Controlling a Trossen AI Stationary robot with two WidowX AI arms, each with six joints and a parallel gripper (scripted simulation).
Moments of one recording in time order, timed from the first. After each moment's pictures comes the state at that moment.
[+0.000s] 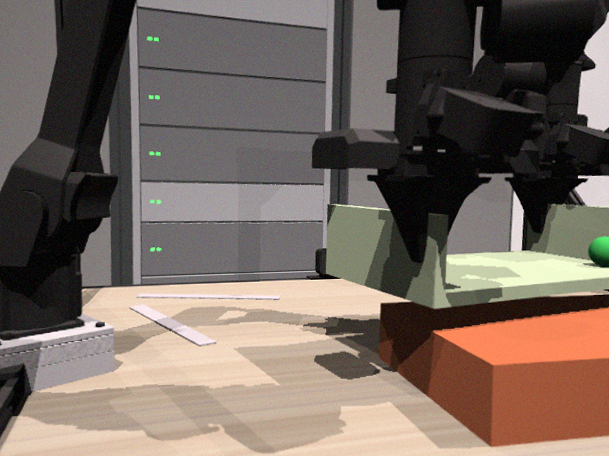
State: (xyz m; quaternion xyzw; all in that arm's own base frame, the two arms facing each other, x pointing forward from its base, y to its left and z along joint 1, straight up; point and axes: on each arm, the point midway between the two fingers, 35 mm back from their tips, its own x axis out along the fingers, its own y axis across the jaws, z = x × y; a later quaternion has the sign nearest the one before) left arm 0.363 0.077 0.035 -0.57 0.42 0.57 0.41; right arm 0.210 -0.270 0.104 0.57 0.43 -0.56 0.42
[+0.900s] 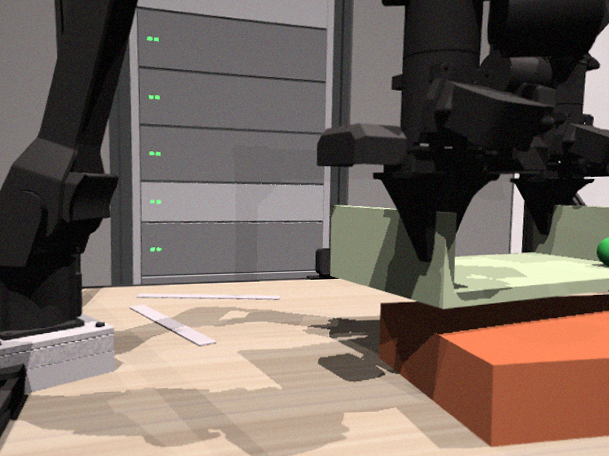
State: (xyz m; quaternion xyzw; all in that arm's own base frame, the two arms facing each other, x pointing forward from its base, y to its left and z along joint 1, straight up) left arm 0.361 0.086 0.034 -0.57 0.41 0.57 0.42; right arm 0.206 -0.279 0.106 0.56 0.42 -0.57 0.43
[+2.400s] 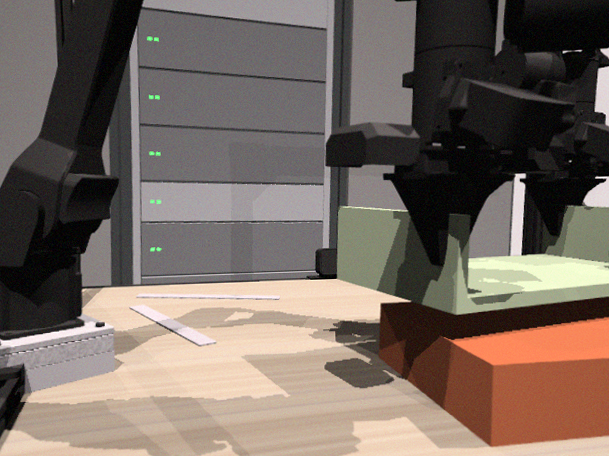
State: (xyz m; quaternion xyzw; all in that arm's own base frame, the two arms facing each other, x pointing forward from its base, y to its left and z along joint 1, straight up) left arm 0.357 0.102 0.034 -0.57 0.42 0.57 0.42; right arm 0.200 -0.293 0.105 0.56 0.42 -0.57 0.43
